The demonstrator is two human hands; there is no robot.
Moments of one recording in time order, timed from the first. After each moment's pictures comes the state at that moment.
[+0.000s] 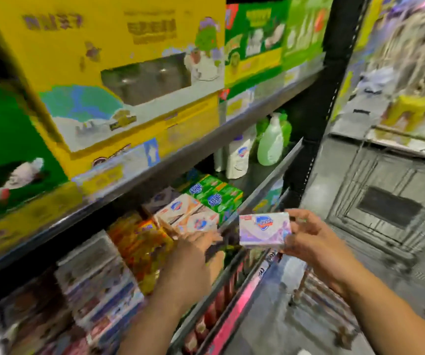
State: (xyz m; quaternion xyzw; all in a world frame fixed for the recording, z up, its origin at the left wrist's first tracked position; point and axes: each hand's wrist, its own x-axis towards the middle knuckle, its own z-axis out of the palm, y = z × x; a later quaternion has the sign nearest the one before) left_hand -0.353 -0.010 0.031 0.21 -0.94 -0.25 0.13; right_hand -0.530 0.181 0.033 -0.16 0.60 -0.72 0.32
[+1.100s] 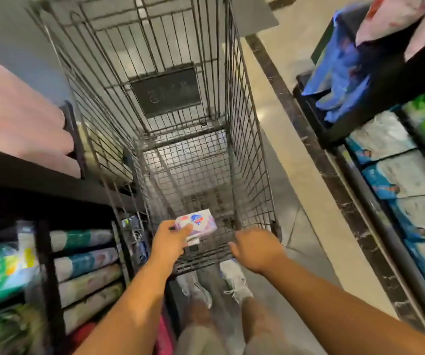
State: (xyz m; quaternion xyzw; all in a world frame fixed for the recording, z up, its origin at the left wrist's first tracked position) left_hand -0.894 0.234 -0.320 0.27 -0.77 -0.47 -0.34; right_hand -0.816 0.440 -0.294 0.01 0.94 -0.13 0.32
